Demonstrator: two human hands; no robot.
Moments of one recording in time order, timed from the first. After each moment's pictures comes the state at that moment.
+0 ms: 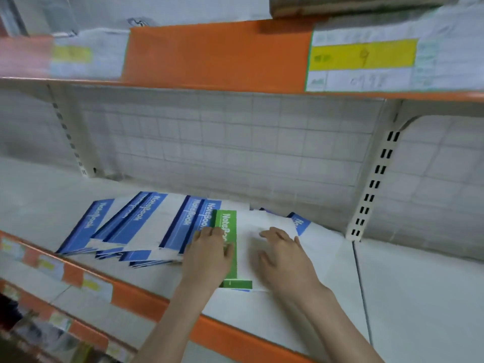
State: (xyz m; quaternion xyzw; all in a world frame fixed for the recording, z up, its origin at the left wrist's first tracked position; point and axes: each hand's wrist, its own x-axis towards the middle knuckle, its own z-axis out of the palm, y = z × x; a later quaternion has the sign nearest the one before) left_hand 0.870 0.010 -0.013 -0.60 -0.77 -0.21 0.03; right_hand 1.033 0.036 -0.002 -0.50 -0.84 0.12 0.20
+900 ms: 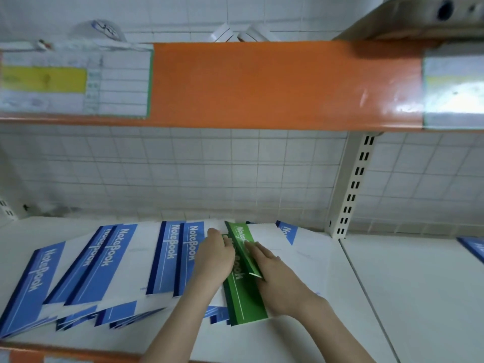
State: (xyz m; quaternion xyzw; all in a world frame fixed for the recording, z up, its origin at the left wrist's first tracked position) left_hand 0.852 0.078 0.001 -0.59 -0.71 -0.31 -0.21; right_hand 0.994 0.047 -0.011 -0.53 -0.81 0.21 0.17
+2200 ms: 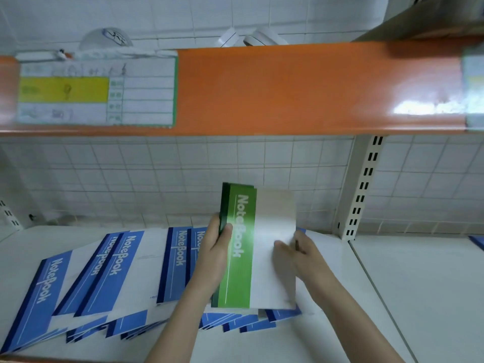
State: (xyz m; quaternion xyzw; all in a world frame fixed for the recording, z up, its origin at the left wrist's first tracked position) left_hand 0.833 0.072 0.012 -0.53 -0.45 -0.58 -0.43; right_hand 1.005 0.061 0.010 -0.58 -0.54 0.41 0.44
